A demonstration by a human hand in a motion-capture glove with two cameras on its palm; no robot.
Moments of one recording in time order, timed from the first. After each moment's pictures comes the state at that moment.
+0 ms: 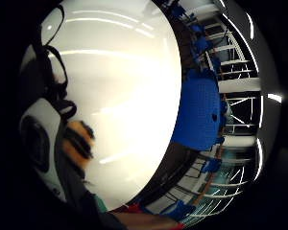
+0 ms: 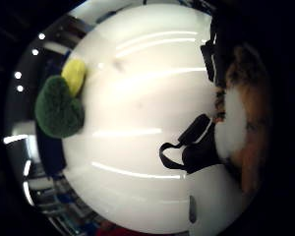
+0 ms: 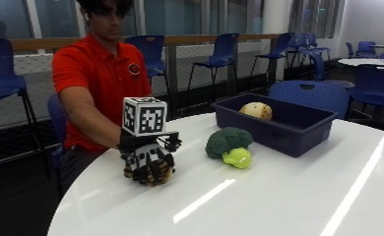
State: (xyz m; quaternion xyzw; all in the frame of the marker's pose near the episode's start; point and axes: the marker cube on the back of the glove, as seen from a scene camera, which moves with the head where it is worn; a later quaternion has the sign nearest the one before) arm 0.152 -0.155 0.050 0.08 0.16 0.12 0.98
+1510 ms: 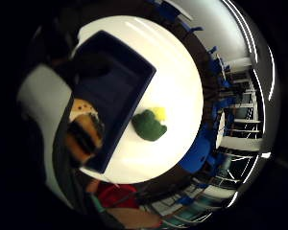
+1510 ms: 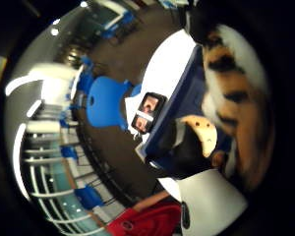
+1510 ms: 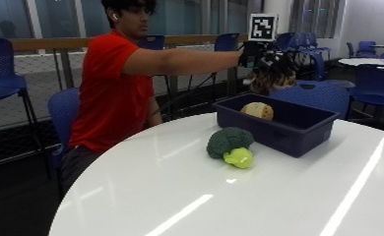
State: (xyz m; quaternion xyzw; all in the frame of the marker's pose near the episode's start) arm -0.311 -0.245 -0.092 0.02 0.11 -0.13 0.98
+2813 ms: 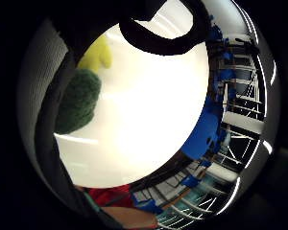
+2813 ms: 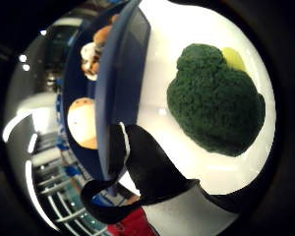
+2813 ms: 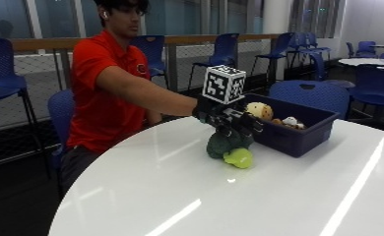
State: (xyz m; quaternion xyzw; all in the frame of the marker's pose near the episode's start) arm -0.073 -0.240 0.010 -0.03 0.10 -0.02 0.99
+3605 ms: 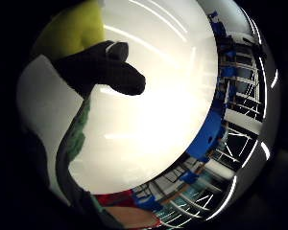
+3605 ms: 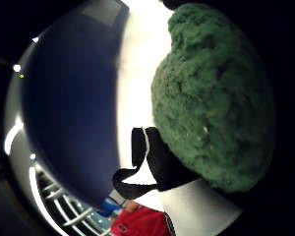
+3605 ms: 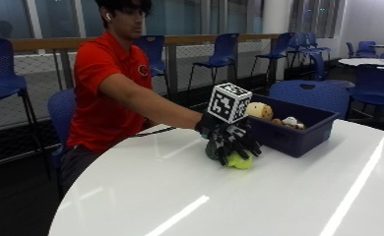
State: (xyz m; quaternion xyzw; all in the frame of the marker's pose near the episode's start) arm -0.067 -0.256 0.060 -0.07 0.12 0.00 0.99
